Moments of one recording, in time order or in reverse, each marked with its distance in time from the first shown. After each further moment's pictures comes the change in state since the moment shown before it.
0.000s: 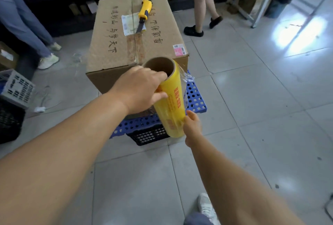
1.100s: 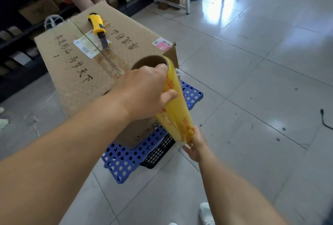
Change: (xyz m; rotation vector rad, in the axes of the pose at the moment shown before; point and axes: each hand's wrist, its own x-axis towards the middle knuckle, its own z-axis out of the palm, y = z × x) left_hand 0.021 -0.050 0.004 -0.041 -0.107 0.322; right_hand 0.026 0.090 0.065 0.661 0.164 0.247
